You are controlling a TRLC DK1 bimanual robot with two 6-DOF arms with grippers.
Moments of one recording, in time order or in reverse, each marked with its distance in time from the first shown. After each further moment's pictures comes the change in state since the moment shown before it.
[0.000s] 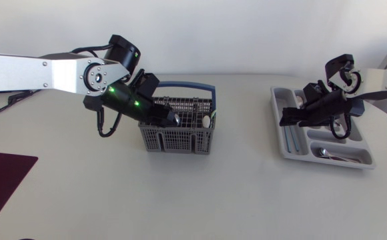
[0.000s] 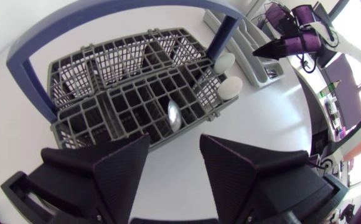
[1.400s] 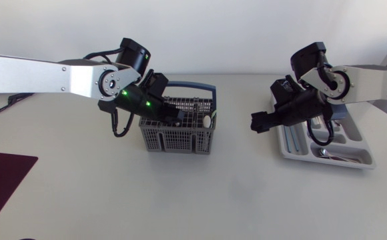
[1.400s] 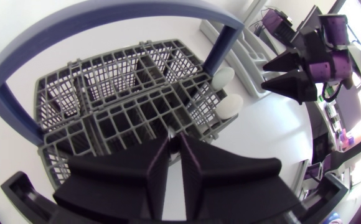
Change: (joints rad) left arm -0.028 0.061 0.016 0.114 -0.006 -0.039; right arm 0.314 -0.235 -0.150 -0.002 0.112 0.031
